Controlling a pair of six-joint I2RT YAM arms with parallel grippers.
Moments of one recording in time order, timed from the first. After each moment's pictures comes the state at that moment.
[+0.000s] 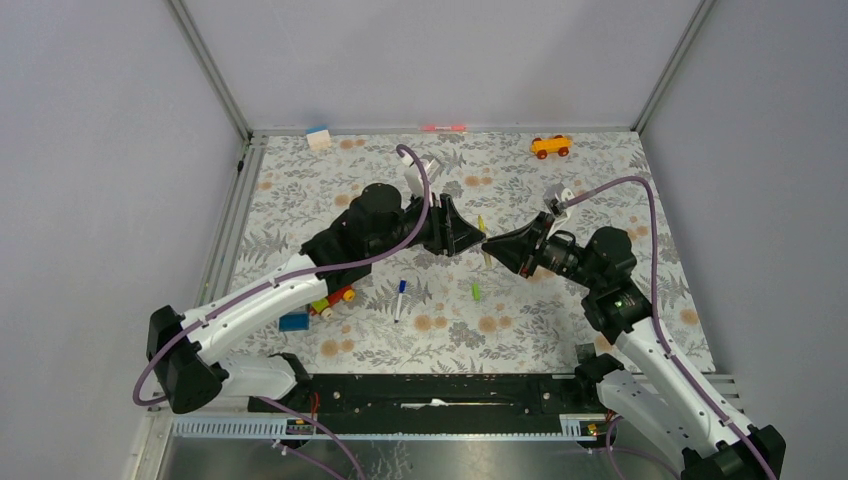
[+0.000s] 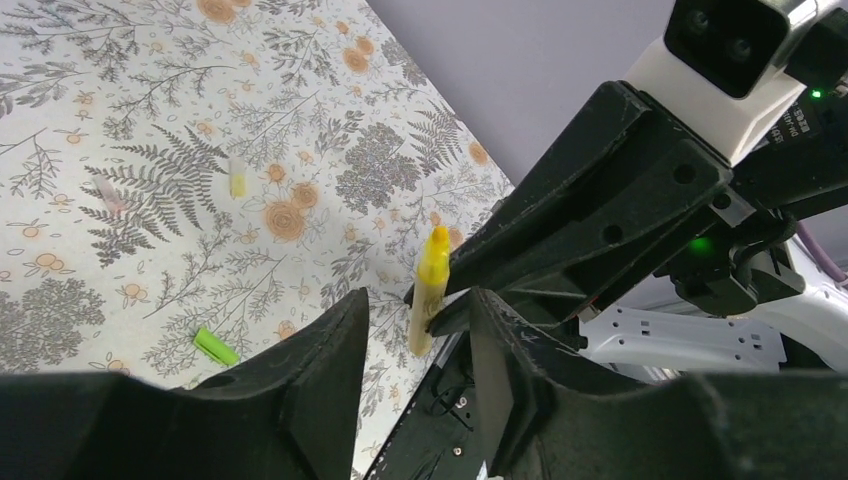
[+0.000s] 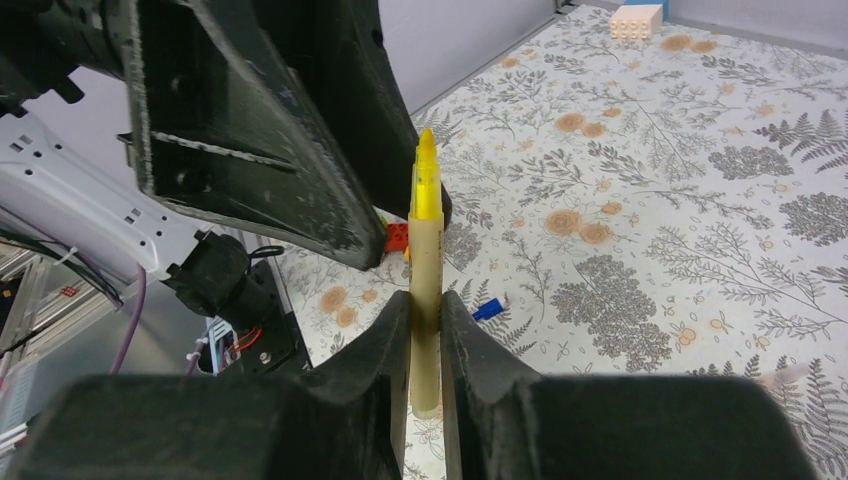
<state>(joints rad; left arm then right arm) -0.89 1.25 1.13 -0.07 0.23 -0.63 0.42 0.75 0.61 0.16 -0.63 0.39</state>
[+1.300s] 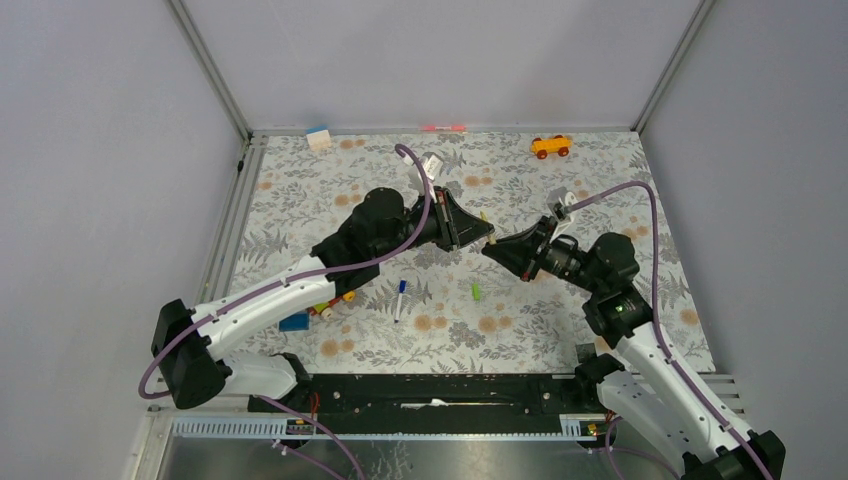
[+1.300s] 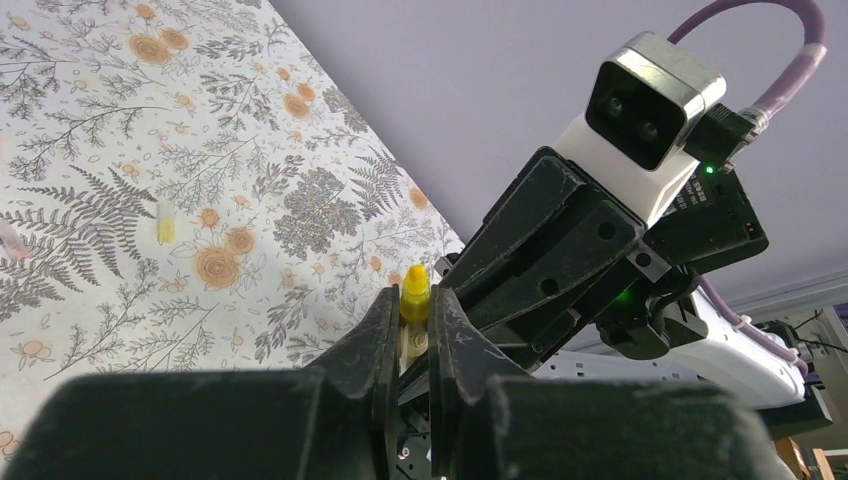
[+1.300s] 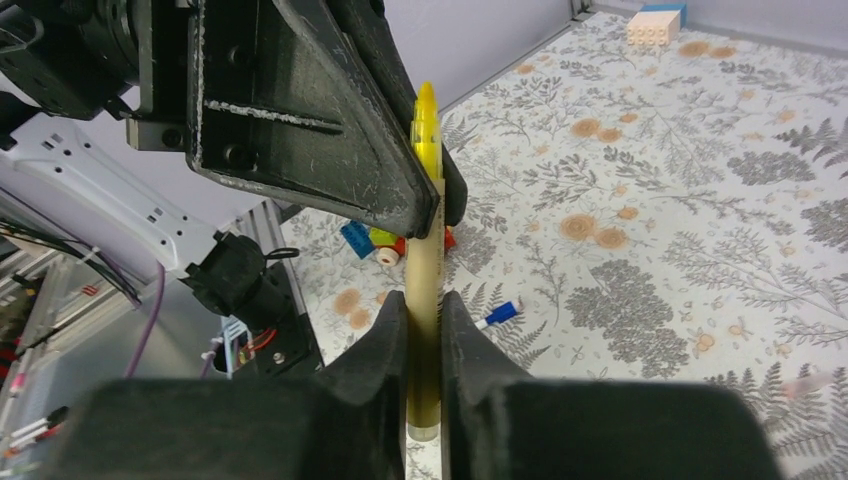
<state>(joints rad) -0.92 1.29 1.10 0.12 0.22 -0.76 0.42 0.72 0.57 0.21 -0.66 0.43</state>
